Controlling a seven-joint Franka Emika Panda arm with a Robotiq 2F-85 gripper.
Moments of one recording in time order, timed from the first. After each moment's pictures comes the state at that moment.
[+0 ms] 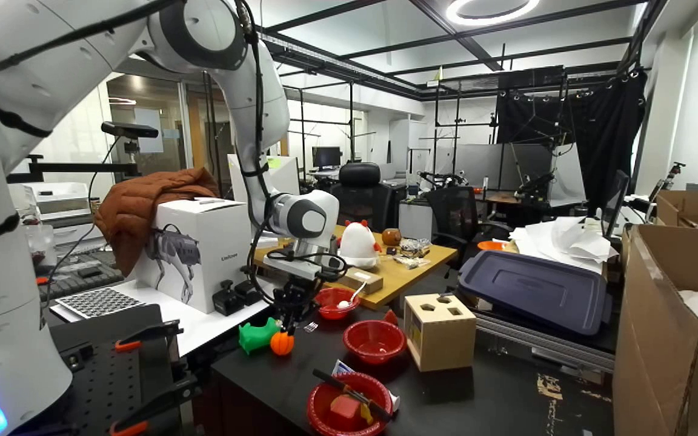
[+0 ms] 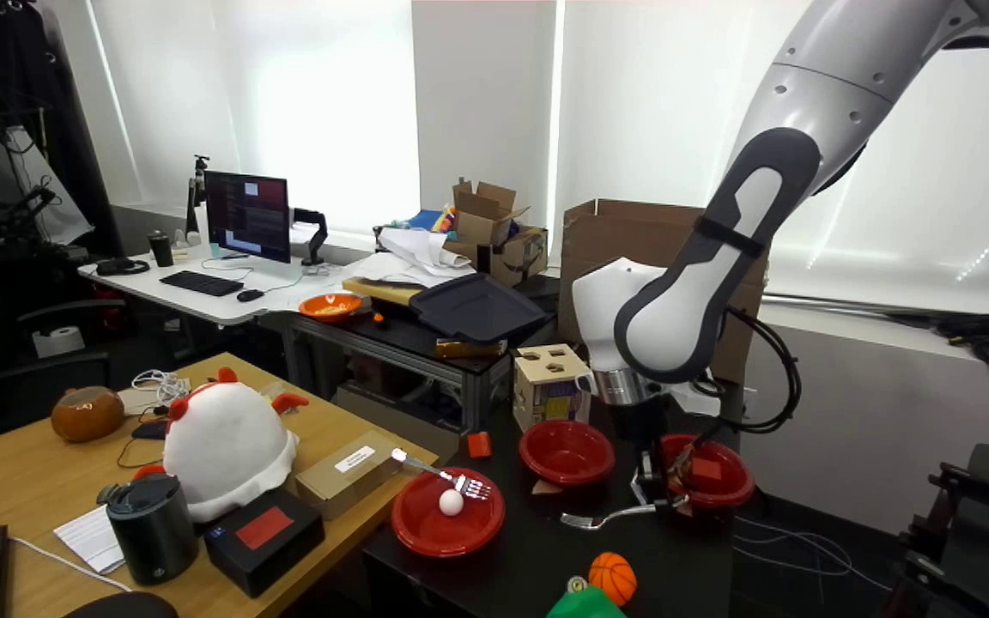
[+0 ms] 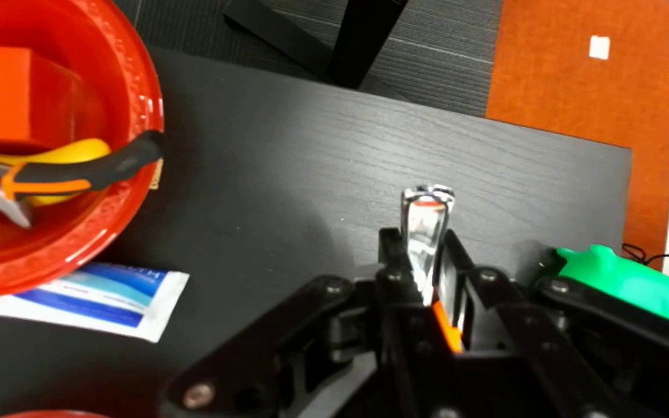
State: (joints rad) arm 0.07 0.74 0.12 -2.05 -0.14 2.40 -0.25
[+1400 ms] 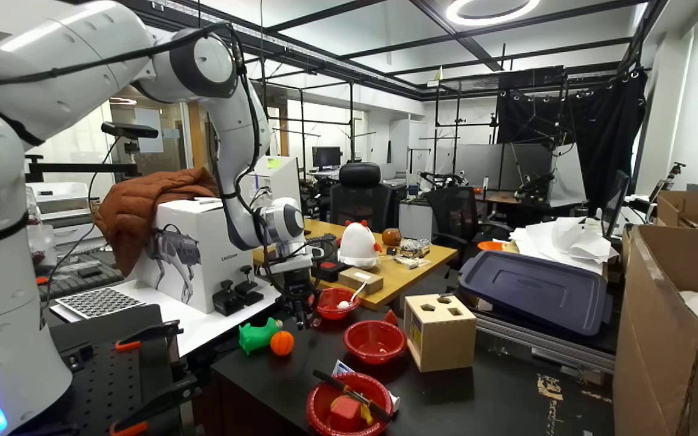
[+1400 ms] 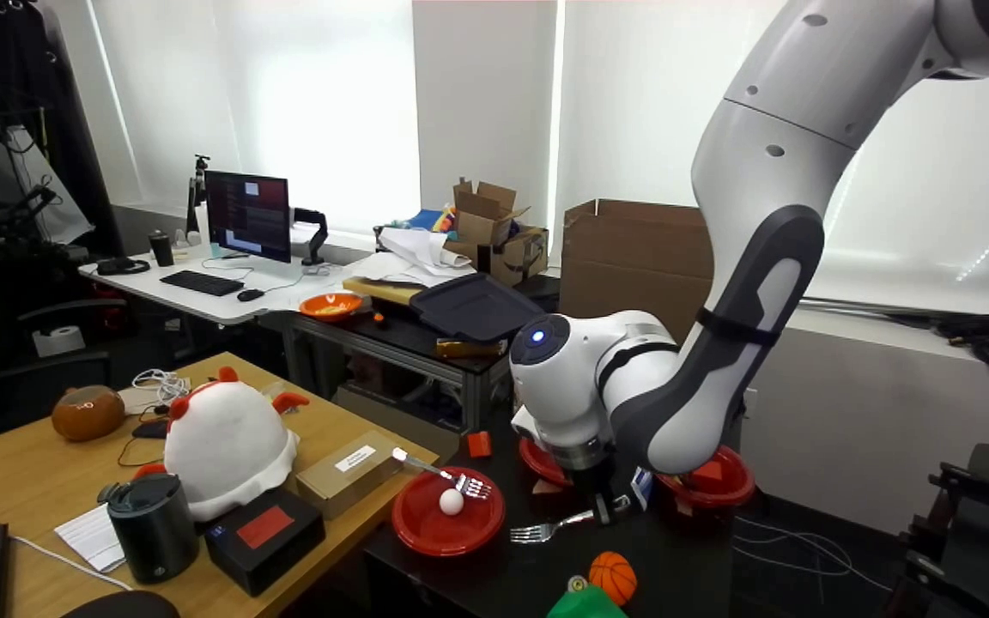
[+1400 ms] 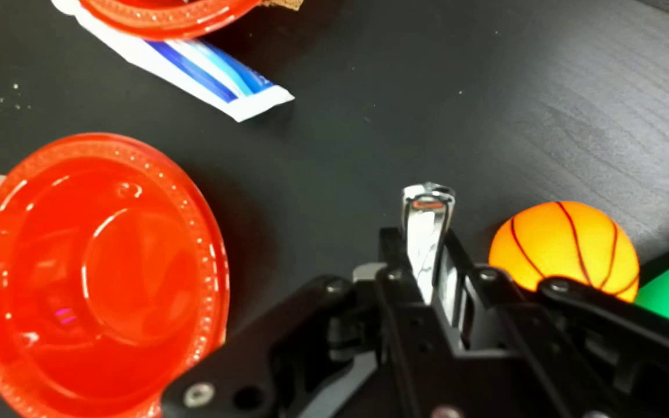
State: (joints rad) arm 0.40 0.87 -0.03 -1.89 -0.60 2.47 0.03
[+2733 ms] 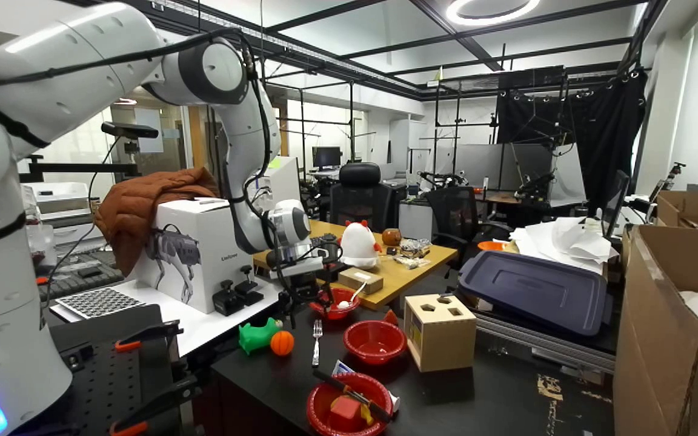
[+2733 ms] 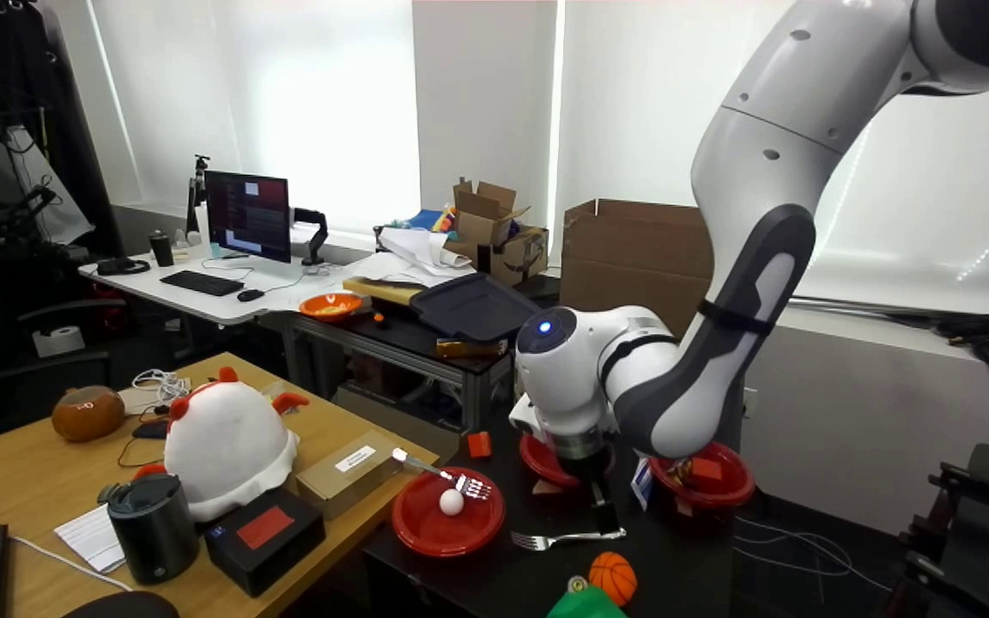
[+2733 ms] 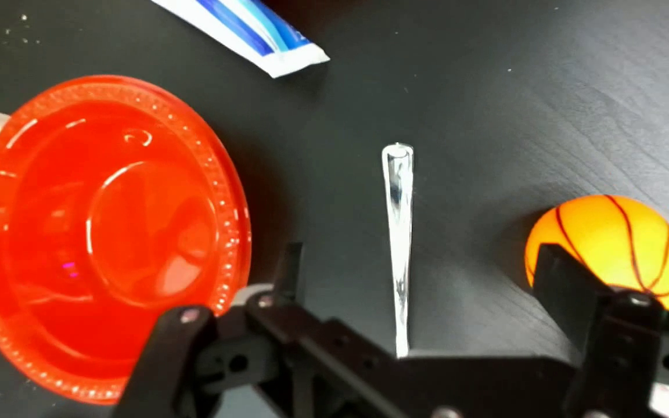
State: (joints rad) arm 0.27 0.89 0.06 -1.87 -0.72 2.50 -0.02
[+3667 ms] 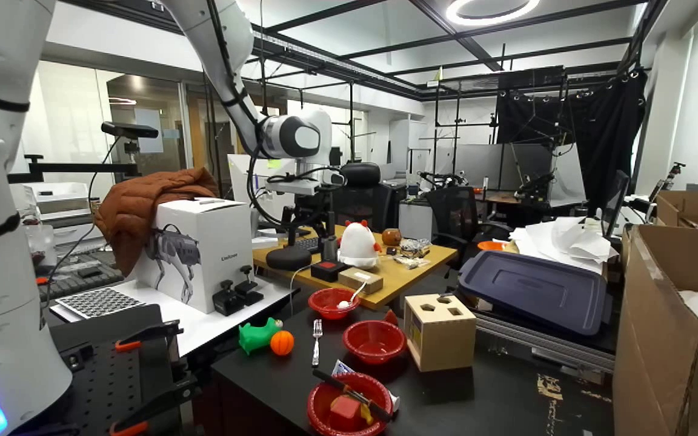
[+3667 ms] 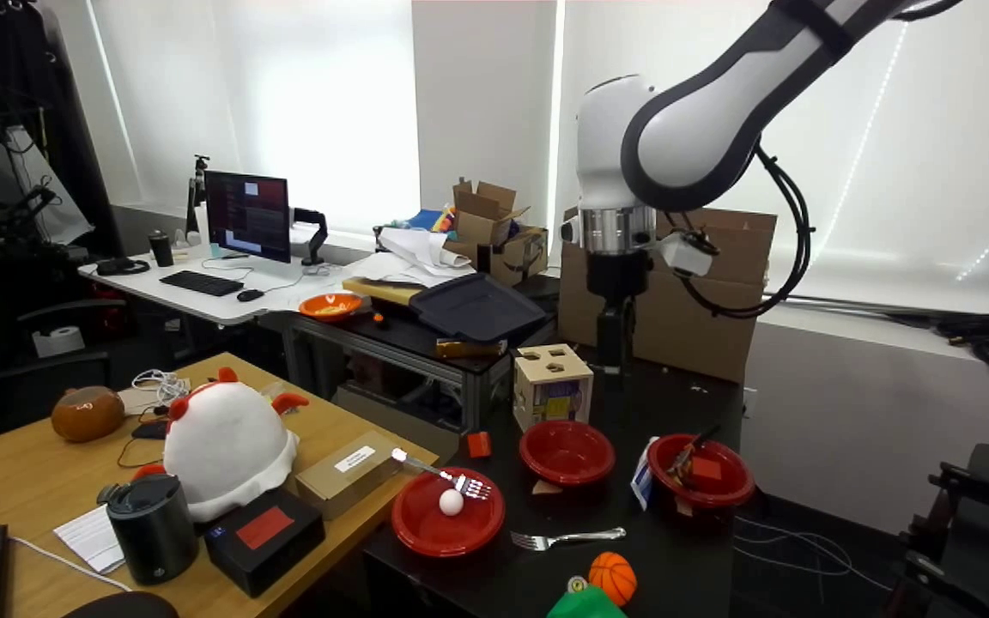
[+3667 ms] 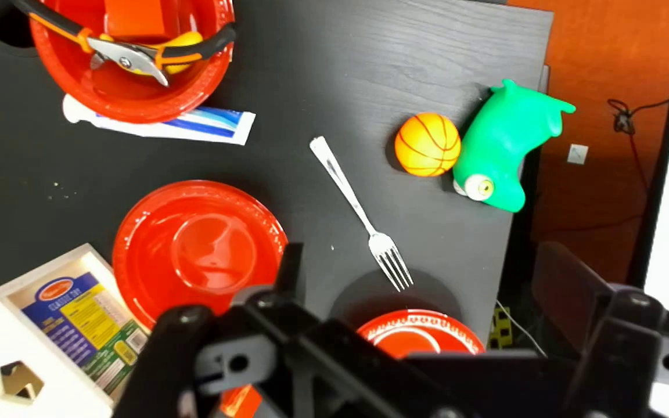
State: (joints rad) arm 0.09 0.33 0.15 -2.12 -0.08 2.33 -0.17
